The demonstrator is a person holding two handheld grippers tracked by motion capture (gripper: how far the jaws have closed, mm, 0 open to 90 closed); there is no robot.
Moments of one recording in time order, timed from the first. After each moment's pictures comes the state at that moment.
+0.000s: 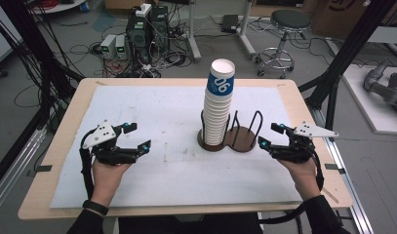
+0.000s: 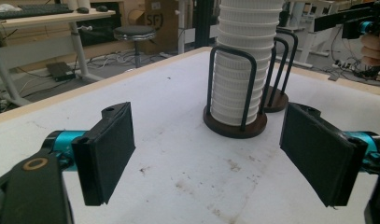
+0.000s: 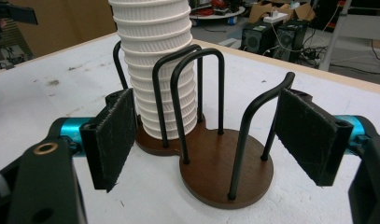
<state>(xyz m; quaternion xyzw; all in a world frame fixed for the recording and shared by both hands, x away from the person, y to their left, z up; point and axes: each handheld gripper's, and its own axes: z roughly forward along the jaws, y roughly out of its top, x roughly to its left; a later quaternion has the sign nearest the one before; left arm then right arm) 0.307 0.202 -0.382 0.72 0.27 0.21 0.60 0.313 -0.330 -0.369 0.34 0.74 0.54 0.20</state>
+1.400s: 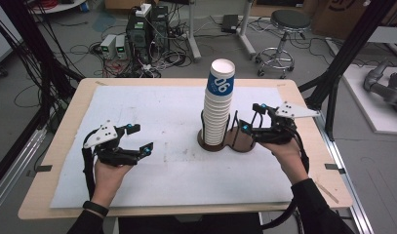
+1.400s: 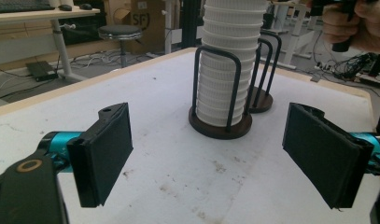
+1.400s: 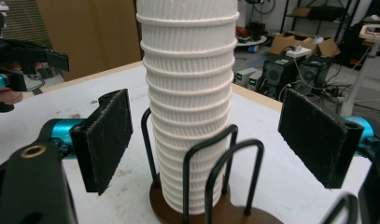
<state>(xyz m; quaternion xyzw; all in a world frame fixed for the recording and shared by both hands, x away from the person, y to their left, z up) 0.307 0.199 -0.384 0.73 0.26 0.18 0.61 0.346 -0.276 -0.331 0.28 0.74 0.58 0.20</state>
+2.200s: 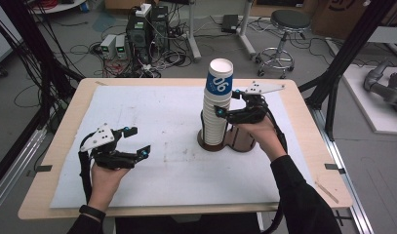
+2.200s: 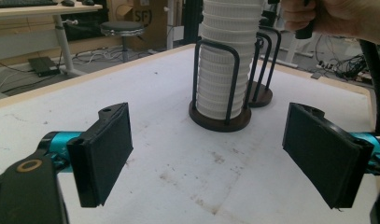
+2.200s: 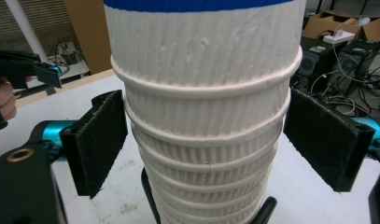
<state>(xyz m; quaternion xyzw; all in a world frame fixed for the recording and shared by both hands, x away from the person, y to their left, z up) 0.300 0.205 -0.387 0.73 0.27 0.18 0.61 0.404 -0.217 -0.318 0.26 0.77 0.56 0.15</state>
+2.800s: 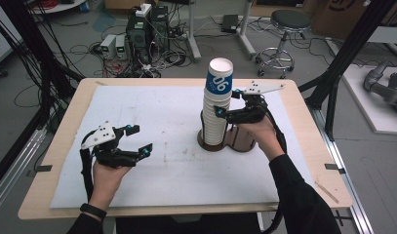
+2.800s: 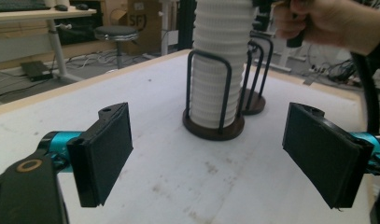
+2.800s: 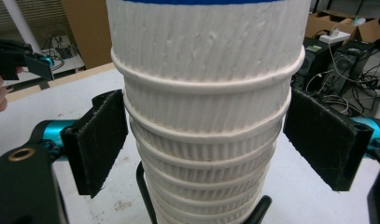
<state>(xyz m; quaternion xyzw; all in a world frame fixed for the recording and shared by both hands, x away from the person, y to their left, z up) 0.304 0.198 -0.376 0.72 0.26 0.17 0.62 0.404 -0.215 -0.317 0.25 0.78 0.55 0.16</state>
